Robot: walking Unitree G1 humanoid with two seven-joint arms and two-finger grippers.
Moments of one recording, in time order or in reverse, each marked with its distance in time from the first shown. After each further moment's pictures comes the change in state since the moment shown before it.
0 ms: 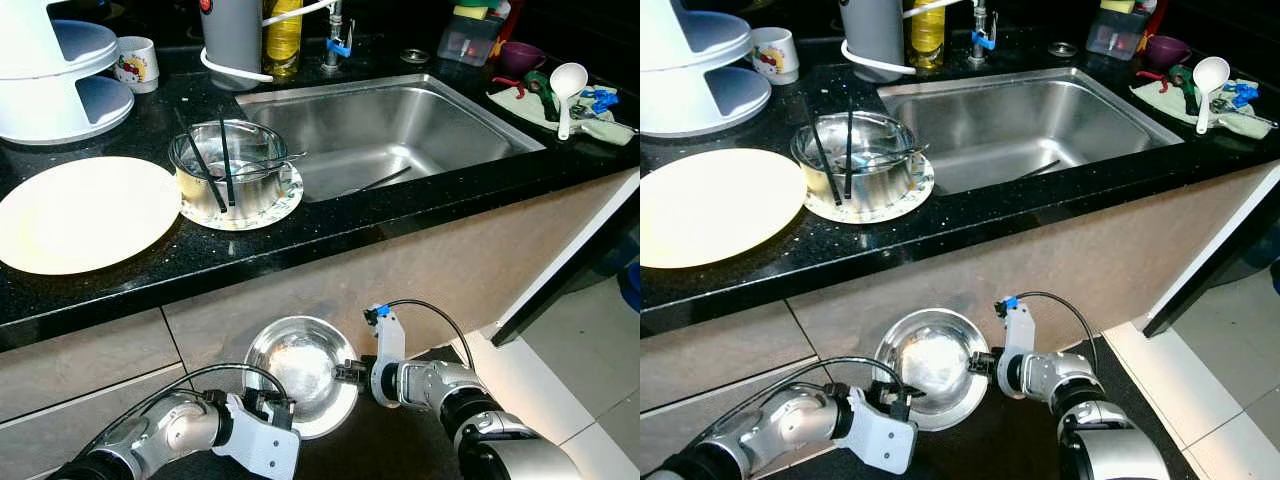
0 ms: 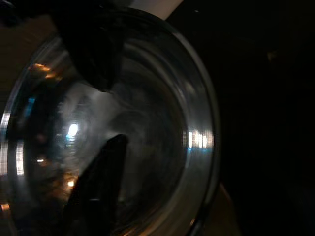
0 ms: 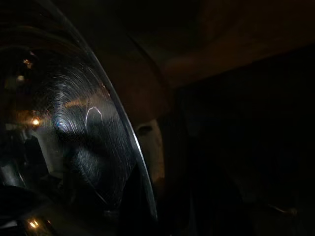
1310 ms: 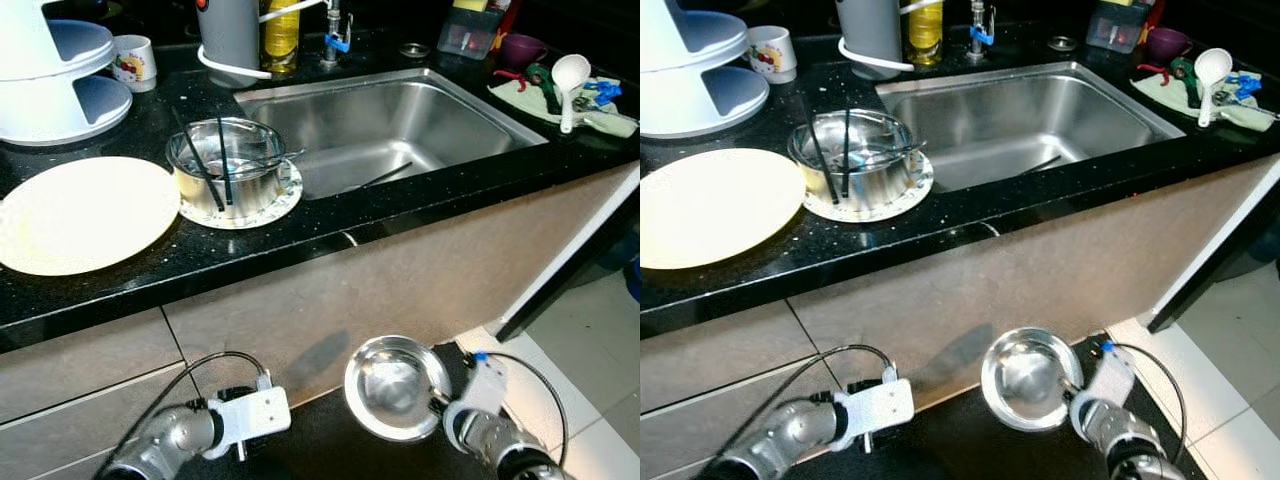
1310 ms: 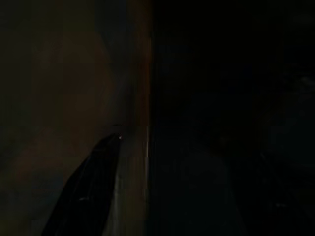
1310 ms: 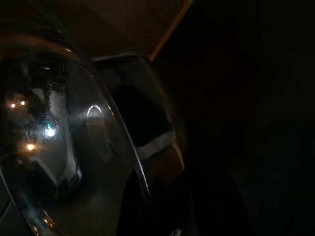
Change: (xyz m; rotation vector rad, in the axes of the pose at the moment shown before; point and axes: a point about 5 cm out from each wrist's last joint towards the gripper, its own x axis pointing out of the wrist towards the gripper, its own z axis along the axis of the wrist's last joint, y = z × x) left arm 0.008 -0.040 -0.051 -0.734 0.480 0.164; right arm -0.050 -0.102 -0.045 0.381 -0.312 -0.553
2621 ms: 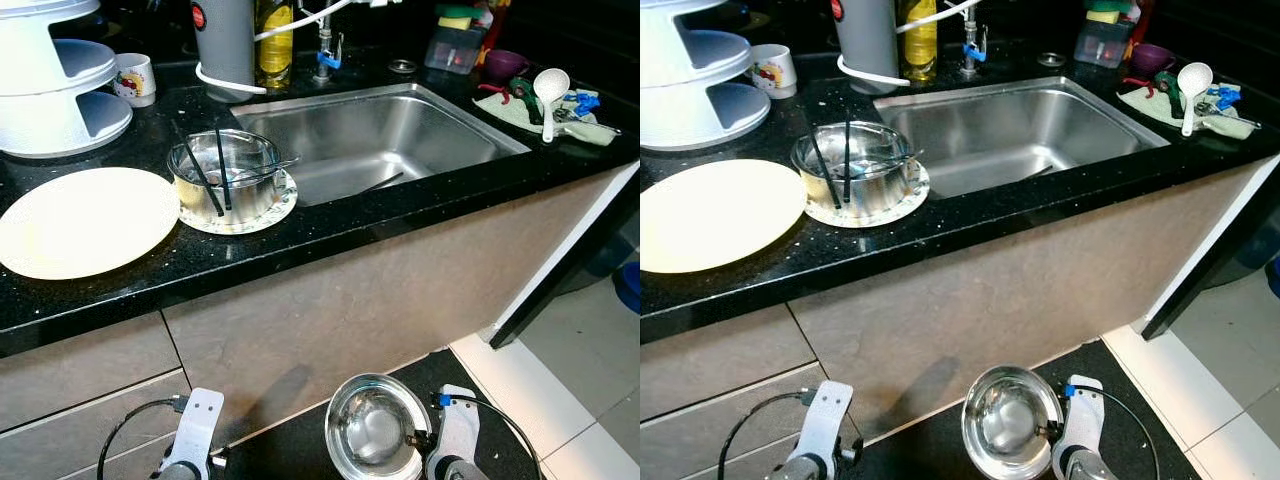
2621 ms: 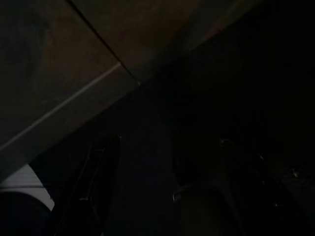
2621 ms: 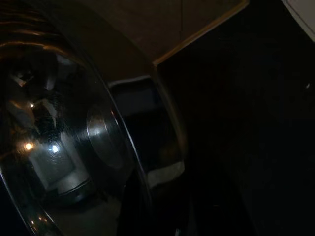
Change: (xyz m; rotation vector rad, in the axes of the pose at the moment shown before) left arm -0.008 -0.032 -0.056 -0.770 0.179 0.407; right arm -0.005 -0.004 -0.063 -0.382 -0.073 0.071
